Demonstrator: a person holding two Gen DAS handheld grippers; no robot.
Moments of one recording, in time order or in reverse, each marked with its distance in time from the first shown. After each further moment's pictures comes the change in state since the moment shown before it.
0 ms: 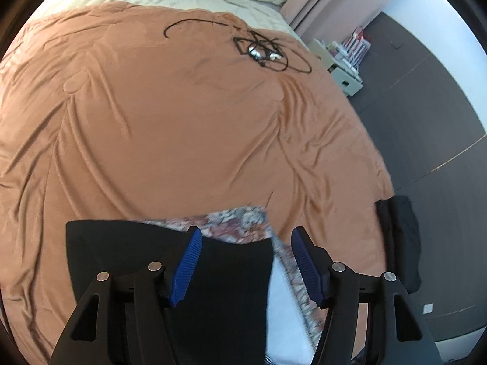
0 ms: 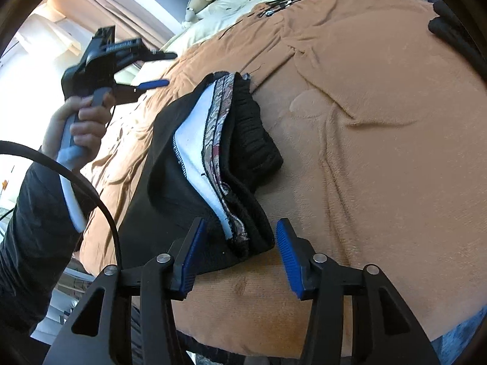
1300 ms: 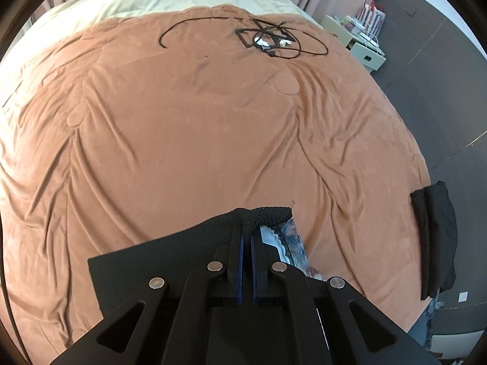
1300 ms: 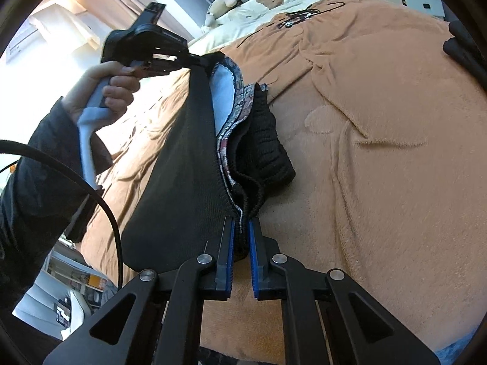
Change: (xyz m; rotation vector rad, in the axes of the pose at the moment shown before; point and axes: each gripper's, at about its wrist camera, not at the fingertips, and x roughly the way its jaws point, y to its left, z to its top) left arm 0.030 -0.032 0.041 0.088 0.065 0.190; right arm -0.007 0.000 -0.006 -0.072 -0.027 0.054
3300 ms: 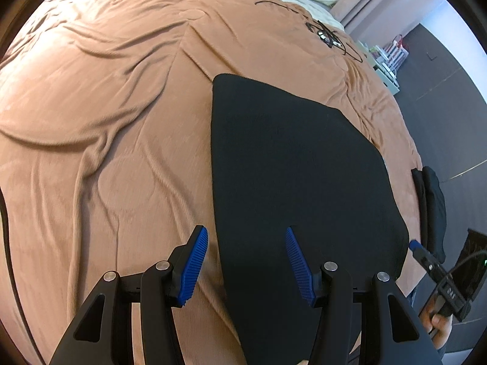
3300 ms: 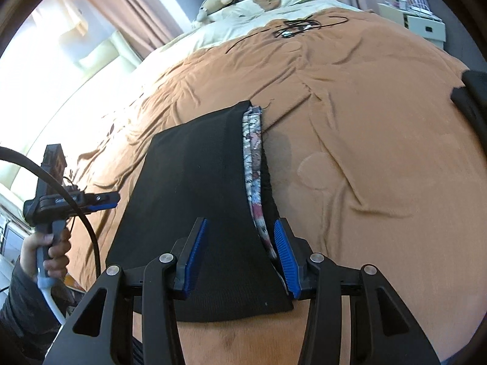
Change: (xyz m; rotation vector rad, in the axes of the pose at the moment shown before) left arm -0.057 0.133 -0.213 -0.236 -0.042 -0.084; right arm 0.026 0.033 0.066 -0.090 0.034 -0.143
